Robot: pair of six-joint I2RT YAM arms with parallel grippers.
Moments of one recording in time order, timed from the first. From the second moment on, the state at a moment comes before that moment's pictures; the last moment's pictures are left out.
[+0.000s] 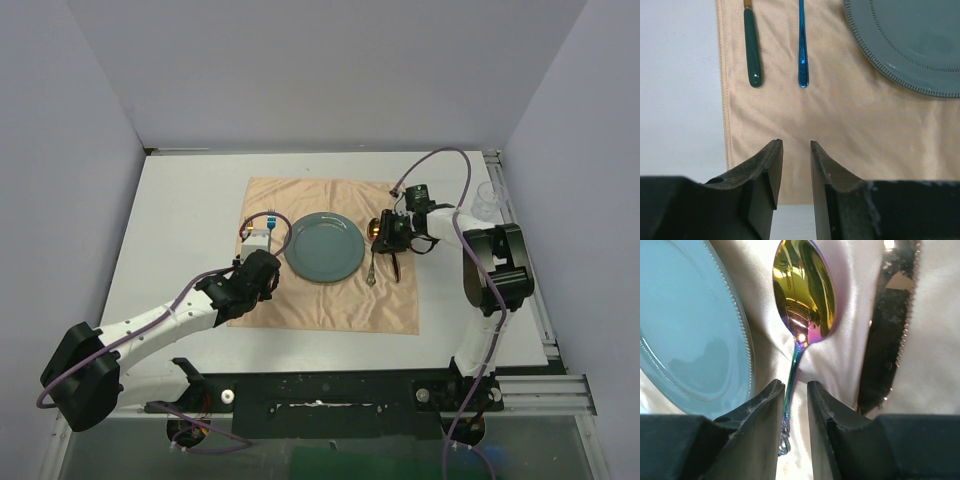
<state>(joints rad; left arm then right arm) -0.79 1.19 0.69 -0.41 -0.53 -0.56 0.20 1.92 1.19 -0.36 -0.42 0.31</state>
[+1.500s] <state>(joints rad) -0.81 0.89 0.81 -0.39 -0.52 -0.61 0.56 1.85 1.37 -0.81 0.52 0.42</state>
